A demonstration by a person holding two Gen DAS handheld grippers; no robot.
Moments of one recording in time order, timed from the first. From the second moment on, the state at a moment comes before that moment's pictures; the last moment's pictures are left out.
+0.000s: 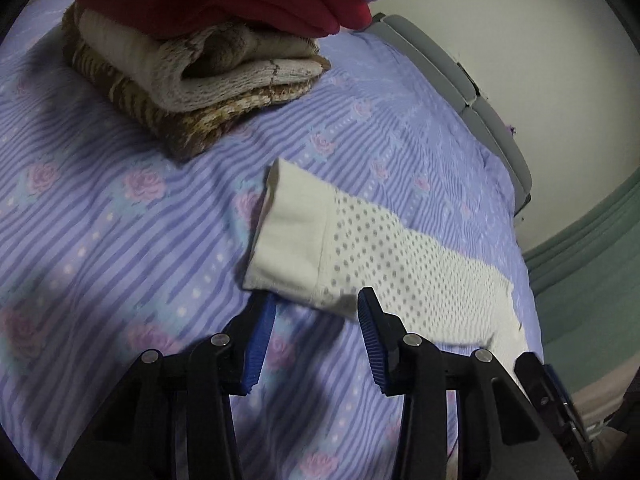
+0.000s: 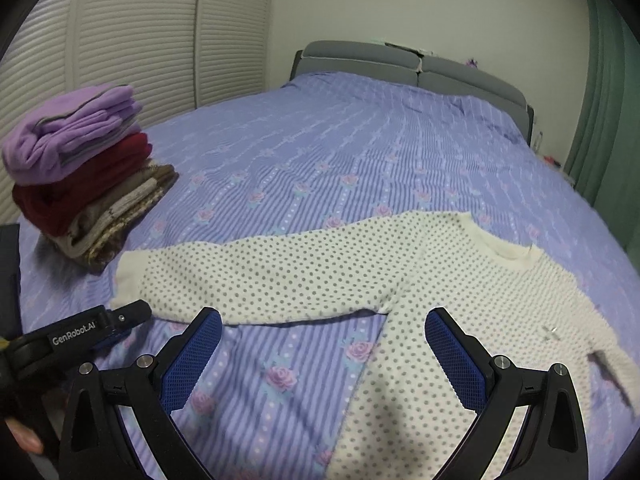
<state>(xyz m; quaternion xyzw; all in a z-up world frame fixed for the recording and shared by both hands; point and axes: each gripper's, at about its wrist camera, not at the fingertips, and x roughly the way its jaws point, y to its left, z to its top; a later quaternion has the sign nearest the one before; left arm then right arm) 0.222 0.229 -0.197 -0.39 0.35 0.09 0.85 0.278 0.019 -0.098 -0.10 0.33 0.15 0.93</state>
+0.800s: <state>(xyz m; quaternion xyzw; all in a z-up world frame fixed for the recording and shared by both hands) 0.227 0.236 -0.210 -0.40 0.30 0.06 0.86 0.289 0.005 -0.088 -0.05 0.35 0.13 0.93</state>
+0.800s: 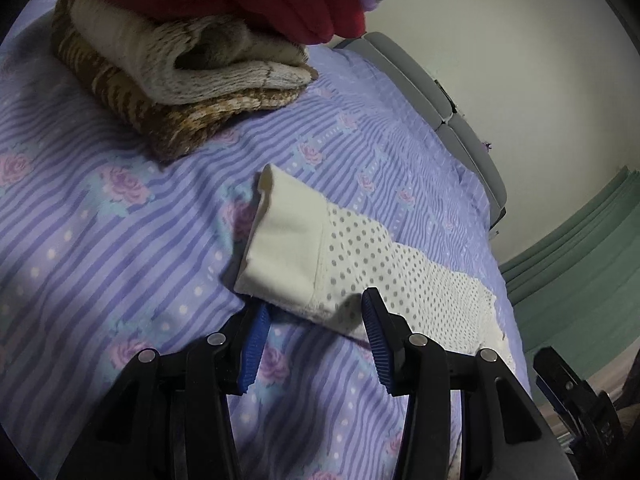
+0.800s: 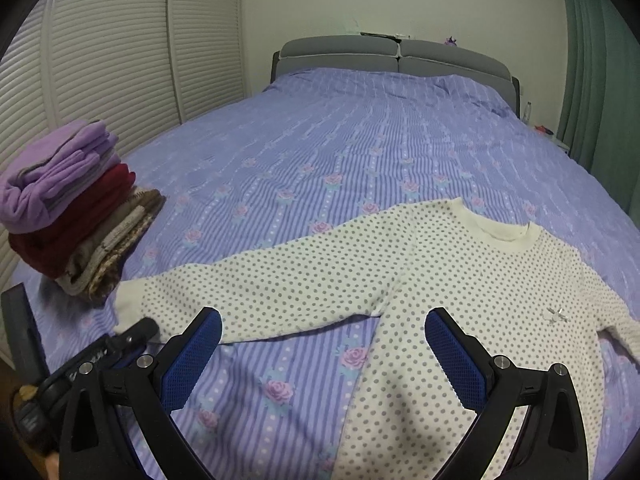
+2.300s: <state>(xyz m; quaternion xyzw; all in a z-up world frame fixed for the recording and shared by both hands) 0.381 -0.086 -0.048 0.01 0.30 -0.24 0.92 0.308 -0.245 -0.048 0.00 0.33 -0.04 0.94</state>
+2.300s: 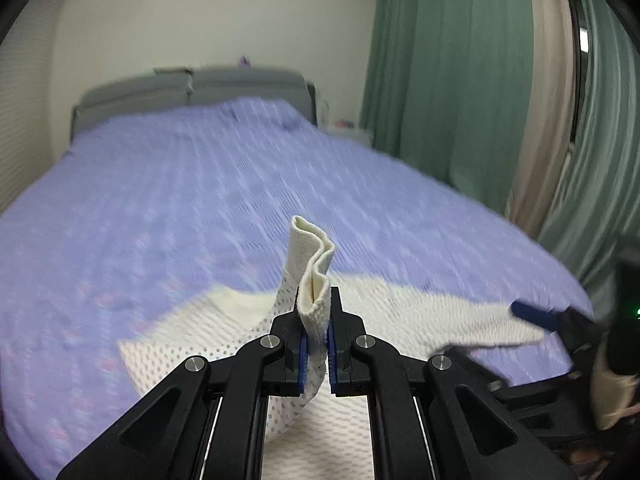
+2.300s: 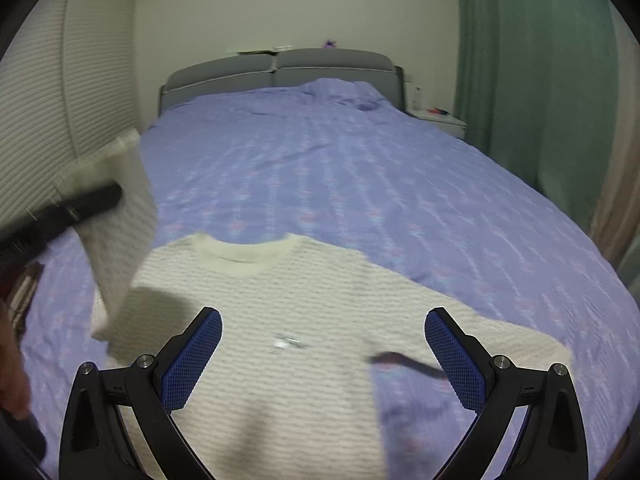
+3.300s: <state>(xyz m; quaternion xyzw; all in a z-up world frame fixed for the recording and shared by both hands) 0.319 0.003 -0.098 0.08 0.34 -0.15 0.93 0.284 -0.267 -0.097 0.02 0.37 -0.03 0.93</state>
